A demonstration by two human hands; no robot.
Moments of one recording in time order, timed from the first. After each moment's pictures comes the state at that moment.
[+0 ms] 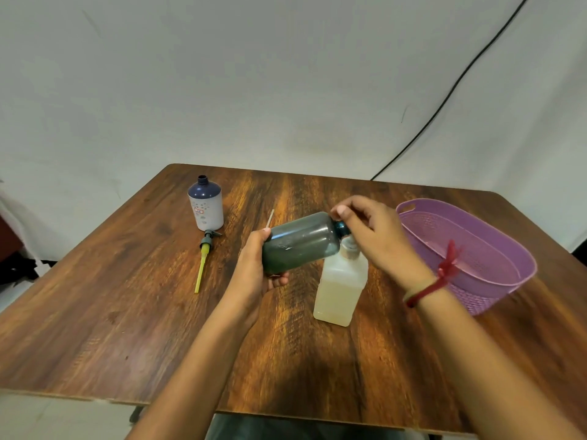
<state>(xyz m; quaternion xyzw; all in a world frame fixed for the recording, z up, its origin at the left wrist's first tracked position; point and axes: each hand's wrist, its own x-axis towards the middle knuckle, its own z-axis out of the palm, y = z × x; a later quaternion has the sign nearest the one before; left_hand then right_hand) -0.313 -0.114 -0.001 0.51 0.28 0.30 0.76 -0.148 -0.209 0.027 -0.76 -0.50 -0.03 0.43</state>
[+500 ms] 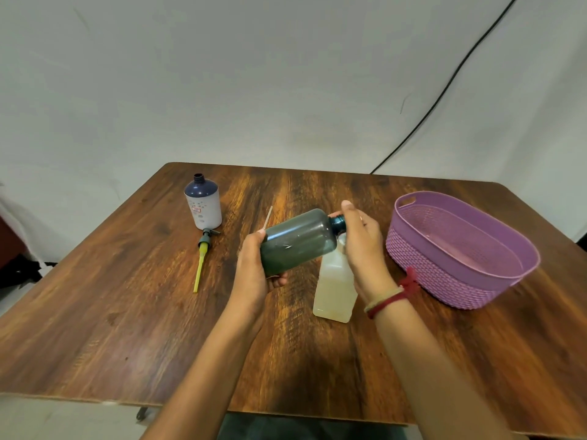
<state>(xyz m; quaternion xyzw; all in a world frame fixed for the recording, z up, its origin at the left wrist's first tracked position) -0.306 -0.123 -0.005 0.50 0.31 0.33 0.73 -0.177 -0.192 0.002 -0.69 -0.25 0.13 0.67</state>
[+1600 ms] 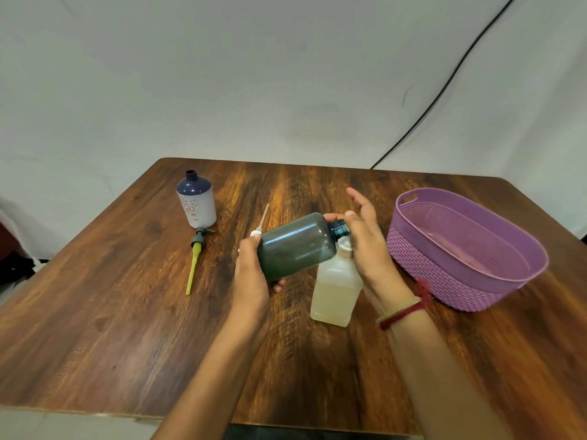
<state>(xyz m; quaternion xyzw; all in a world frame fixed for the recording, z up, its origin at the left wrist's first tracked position) -0.292 -0.123 -0.016 0.47 0.35 0.35 0.73 -0.164 -0.199 -0.003 -0.64 -0.30 0.20 0.68</state>
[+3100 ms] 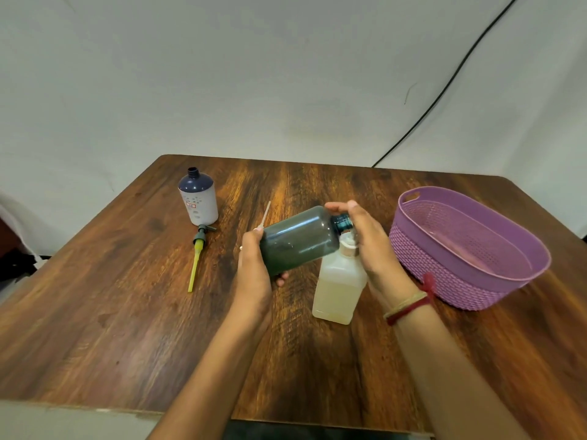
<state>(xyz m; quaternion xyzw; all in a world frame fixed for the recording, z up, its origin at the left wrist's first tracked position) -0.292 -0.117 -0.015 0.48 0.33 0.34 0.74 -0.158 -0.199 -0.002 -0.66 -0.30 0.24 0.64</state>
